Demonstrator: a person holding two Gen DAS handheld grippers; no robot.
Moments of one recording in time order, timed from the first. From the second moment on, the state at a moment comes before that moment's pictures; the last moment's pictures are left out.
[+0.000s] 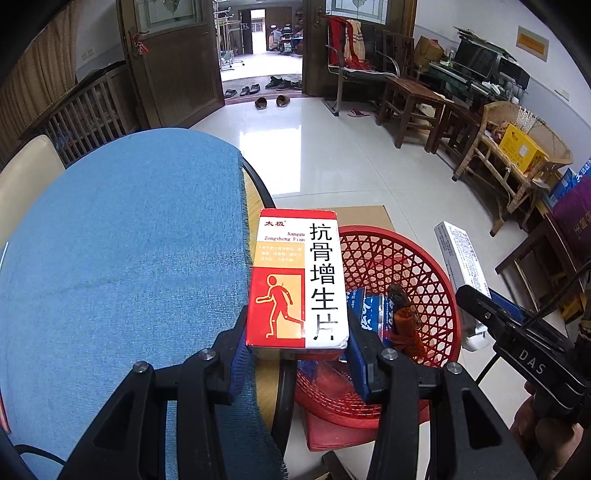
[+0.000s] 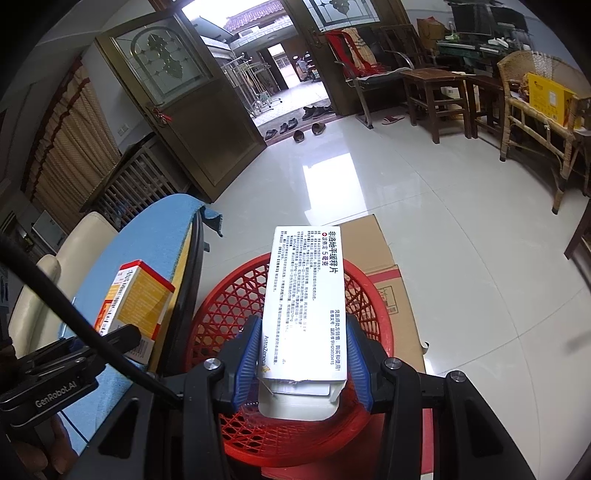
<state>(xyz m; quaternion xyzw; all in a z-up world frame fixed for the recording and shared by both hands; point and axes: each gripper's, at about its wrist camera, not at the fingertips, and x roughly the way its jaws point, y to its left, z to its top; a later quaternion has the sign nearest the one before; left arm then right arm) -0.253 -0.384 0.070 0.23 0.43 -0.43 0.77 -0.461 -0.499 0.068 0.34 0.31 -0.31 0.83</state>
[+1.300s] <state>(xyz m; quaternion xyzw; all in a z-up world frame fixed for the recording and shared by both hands) -0.272 -0.436 0.053 0.25 0.43 -0.45 0.74 -0.475 -0.528 0.063 0.38 0.29 -0.33 0.81</state>
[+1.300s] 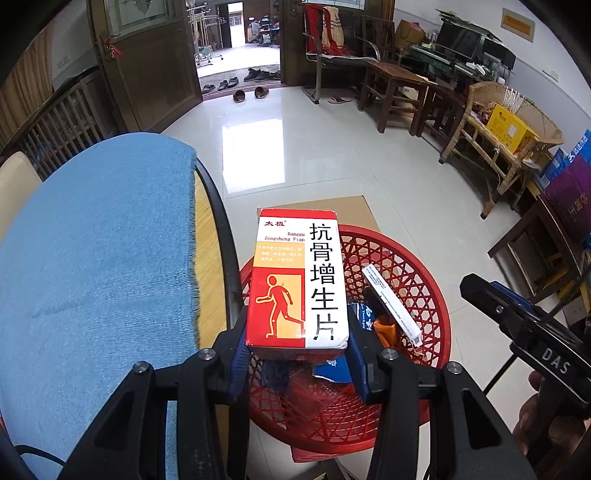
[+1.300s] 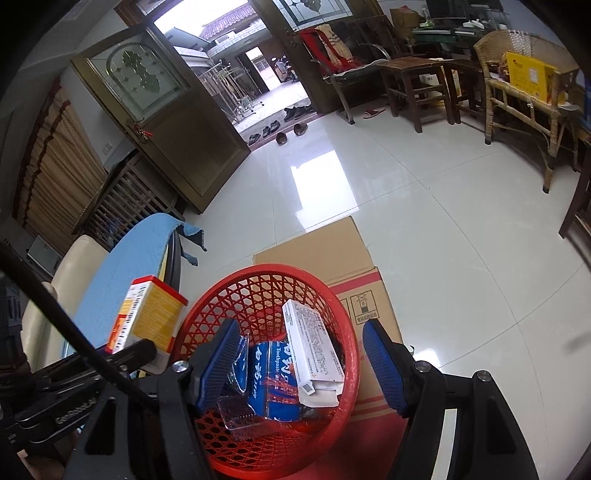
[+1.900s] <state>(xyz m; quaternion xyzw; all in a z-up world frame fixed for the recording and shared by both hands) -0.277 -0.454 0.028 0.28 0.44 -0.44 0.73 -0.493 -0.531 0.068 0.38 0.28 -0.34 0.81</state>
